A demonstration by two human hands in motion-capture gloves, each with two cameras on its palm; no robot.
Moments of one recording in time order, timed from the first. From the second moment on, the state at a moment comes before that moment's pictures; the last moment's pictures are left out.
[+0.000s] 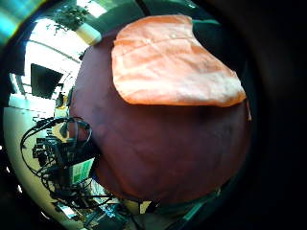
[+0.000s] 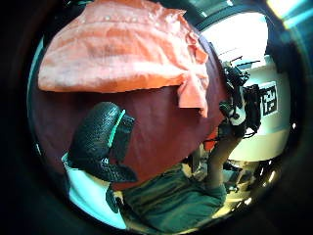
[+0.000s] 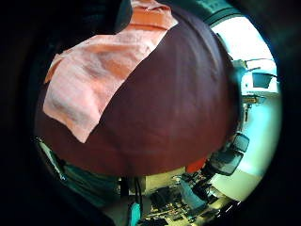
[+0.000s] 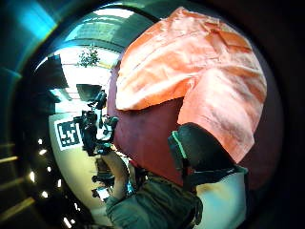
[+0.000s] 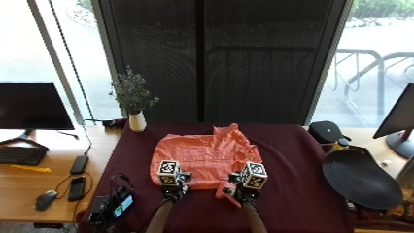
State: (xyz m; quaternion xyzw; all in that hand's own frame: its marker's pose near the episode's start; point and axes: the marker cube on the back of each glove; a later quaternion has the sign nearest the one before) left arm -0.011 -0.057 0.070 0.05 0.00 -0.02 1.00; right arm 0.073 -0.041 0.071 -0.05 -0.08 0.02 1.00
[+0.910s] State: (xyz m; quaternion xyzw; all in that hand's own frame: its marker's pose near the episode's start) left arm 0.007 -0.061 0.074 0.10 -0.07 0.02 0.99; right arm 0.074 -0.038 0.075 0.00 -0.02 0.00 1.00
